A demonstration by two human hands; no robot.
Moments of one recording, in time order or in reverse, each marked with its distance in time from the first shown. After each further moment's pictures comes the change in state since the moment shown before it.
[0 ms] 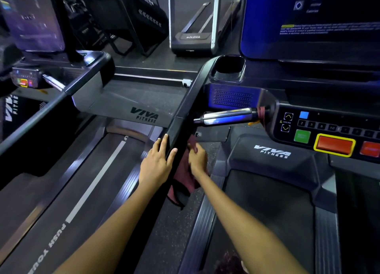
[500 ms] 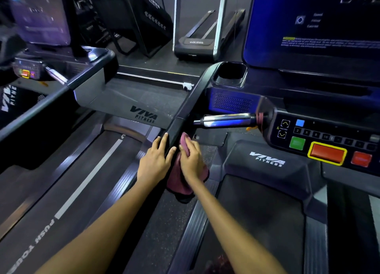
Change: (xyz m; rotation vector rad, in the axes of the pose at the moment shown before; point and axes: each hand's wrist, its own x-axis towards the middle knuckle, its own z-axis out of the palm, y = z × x) left_hand -0.001 0.003 -0.001 -0.021 -0.011 -0.027; right_hand -0.029 -0.018 -0.009 -0.118 0.045 -0.383
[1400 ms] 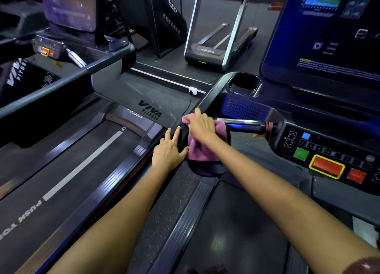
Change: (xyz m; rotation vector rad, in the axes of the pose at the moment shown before) left_hand 0.000 -0.003 0.002 0.051 0.003 -0.042; right_hand 0.078 -0.083 -0.013 -1.055 -0.454 -0.445
